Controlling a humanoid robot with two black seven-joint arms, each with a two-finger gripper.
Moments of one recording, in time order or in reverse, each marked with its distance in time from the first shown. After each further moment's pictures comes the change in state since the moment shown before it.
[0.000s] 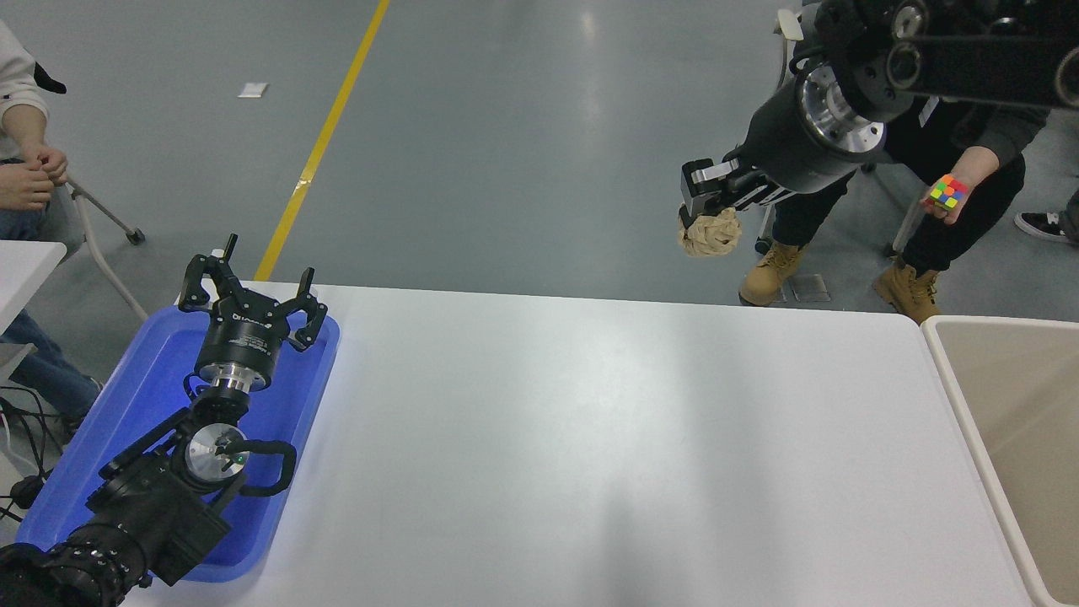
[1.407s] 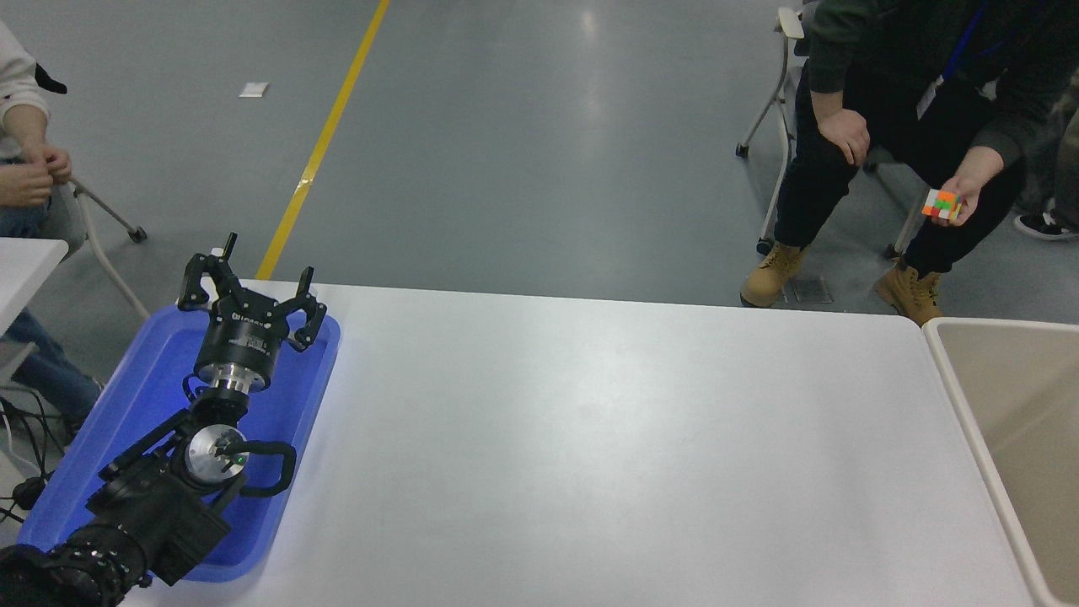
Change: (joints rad) left arm 0.000 0.000 0.000 0.000 0.000 0.000 0.000; right arm -1.068 -0.420 -0.014 -0.932 0.074 -0.273 -0.011
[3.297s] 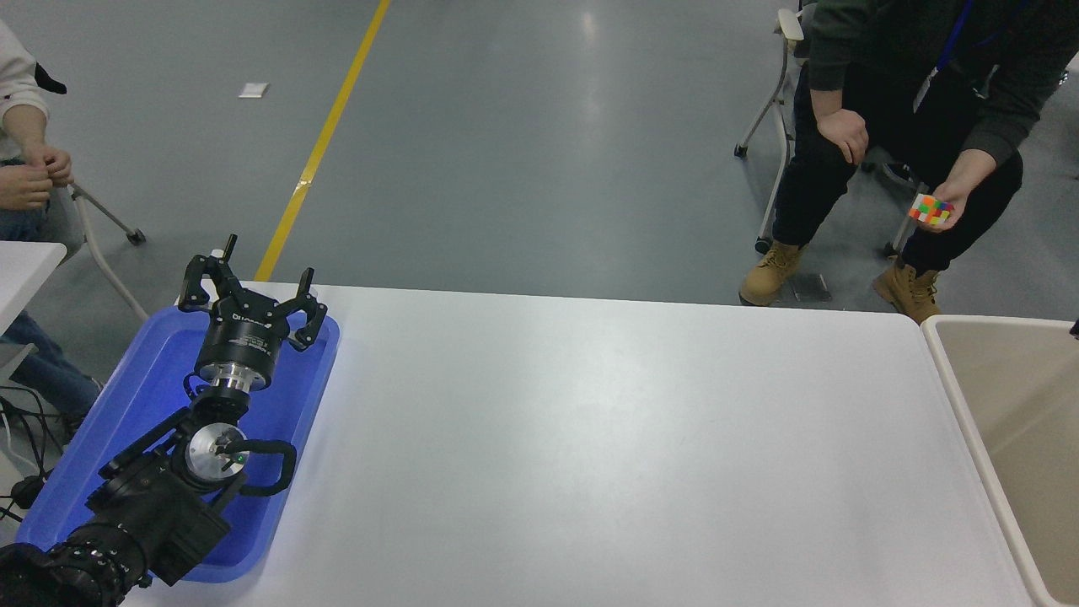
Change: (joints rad) left arm -0.001 0.000 0.000 0.000 0.000 0.000 0.000; right arm -0.128 0.023 0.227 0.004 0.055 -0.119 0.003
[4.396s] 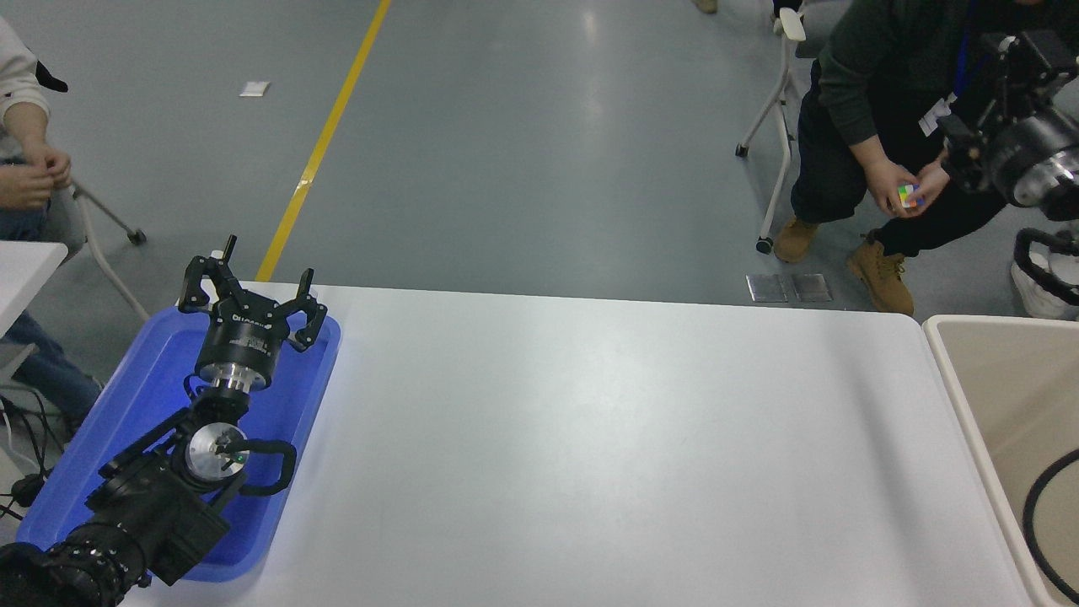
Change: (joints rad) left arm 0.001 0.000 0.000 0.000 -0.001 0.001 0.000; right arm -0.143 0.217 1.637 0.172 0.004 -0.001 0.120
